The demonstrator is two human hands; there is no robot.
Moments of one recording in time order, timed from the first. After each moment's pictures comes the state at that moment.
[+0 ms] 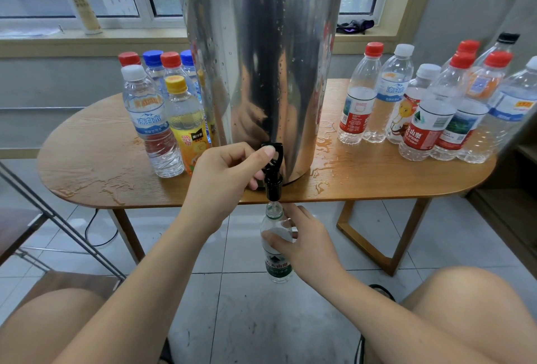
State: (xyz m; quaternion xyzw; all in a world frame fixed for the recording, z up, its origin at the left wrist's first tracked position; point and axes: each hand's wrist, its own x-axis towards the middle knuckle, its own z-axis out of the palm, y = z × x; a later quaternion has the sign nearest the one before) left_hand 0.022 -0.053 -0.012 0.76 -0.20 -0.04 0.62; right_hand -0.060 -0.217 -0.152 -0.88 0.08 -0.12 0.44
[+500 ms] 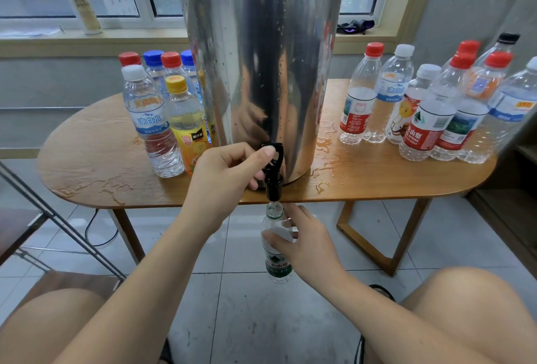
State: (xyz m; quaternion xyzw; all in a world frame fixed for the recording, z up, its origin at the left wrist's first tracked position) left_hand 0.022 -0.053 -0.013 0.76 -0.20 -0.03 0.62; right_hand -0.061 -0.217 -0.151 -0.89 0.08 -0.13 0.44
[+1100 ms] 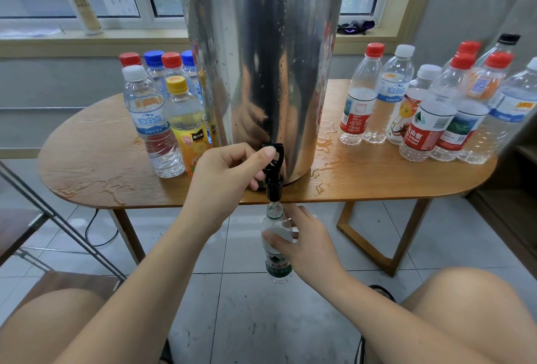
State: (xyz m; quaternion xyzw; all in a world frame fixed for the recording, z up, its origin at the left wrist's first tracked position) left_hand 0.022 -0.052 -0.012 0.76 -0.20 -0.04 0.62; right_hand -0.061 -0.217 -0.151 -0.89 0.07 -0.13 0.44
